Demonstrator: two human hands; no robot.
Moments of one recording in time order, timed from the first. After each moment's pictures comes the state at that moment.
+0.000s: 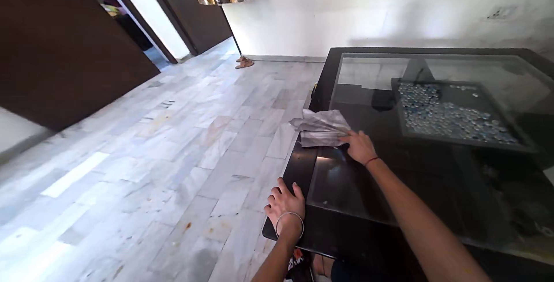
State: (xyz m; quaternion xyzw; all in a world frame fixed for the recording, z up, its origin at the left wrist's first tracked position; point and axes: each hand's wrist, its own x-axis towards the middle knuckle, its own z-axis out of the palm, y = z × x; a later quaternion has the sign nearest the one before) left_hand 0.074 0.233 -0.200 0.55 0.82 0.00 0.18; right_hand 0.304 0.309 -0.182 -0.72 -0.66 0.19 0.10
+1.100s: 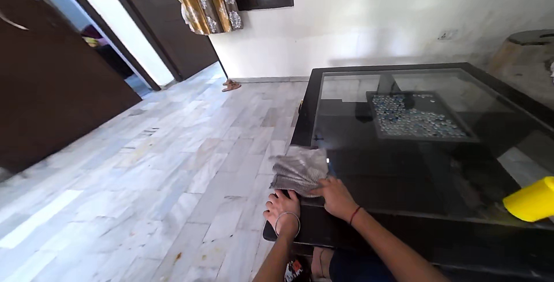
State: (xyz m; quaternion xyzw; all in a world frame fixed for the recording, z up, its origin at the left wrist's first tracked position) left_hand 0.074 0.228 -0.200 0.56 0.81 0.02 0.17; right_hand 0.222 0.190 -0.161 -0.63 -0.73 0.27 0.03
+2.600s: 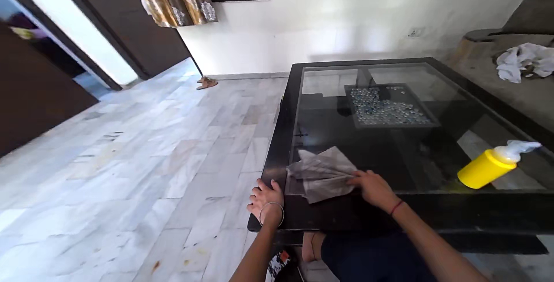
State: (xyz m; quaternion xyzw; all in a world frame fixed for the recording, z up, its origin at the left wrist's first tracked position) left_hand 0.071 0.228 -0.201 0.57 0.80 0.04 0.17; right_hand 0.326 0.103 -0.150 -0.75 -0.61 0.27 0.00
